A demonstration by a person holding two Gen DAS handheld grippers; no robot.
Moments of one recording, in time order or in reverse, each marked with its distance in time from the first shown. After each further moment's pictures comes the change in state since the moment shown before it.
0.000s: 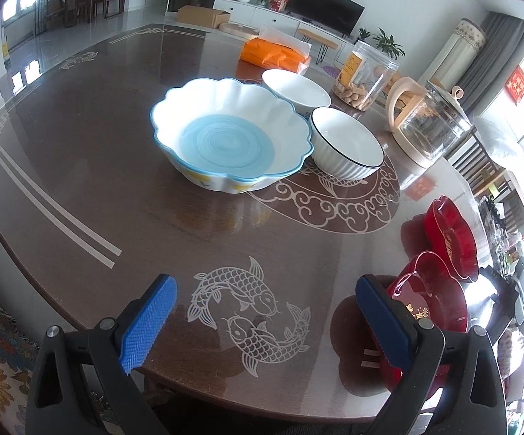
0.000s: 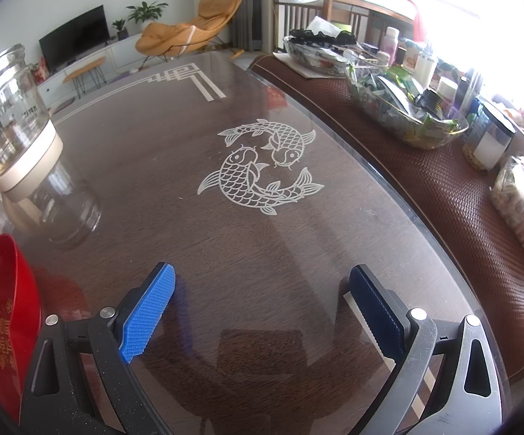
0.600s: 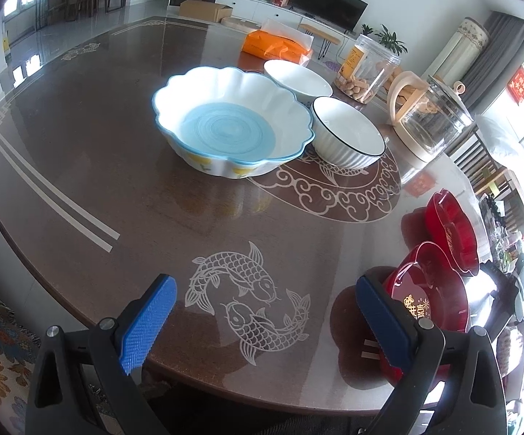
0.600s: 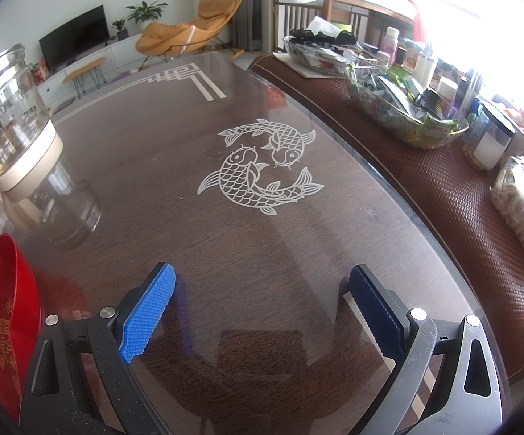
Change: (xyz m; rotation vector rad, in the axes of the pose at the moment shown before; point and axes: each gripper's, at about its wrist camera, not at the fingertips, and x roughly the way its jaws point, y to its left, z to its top) left arm 0.003 0.000 -0.009 -0.010 0.026 0.001; right arm 0.000 0.000 0.000 0.000 0.000 0.000
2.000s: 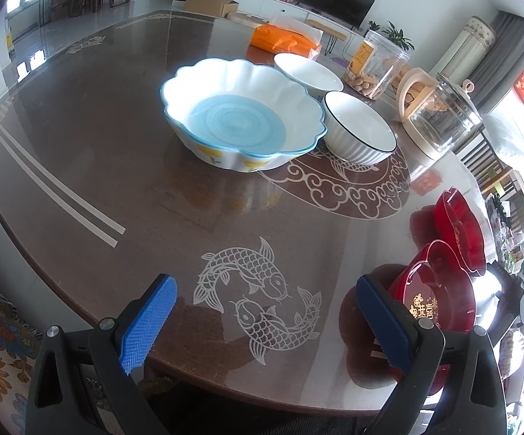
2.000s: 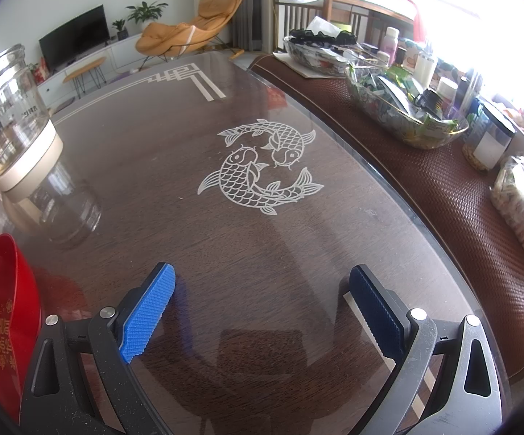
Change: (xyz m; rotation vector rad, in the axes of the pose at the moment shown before) left arm 0.006 0.005 0.000 -0.009 0.019 0.021; right arm 0.000 0.000 0.000 0.000 0.000 0.000
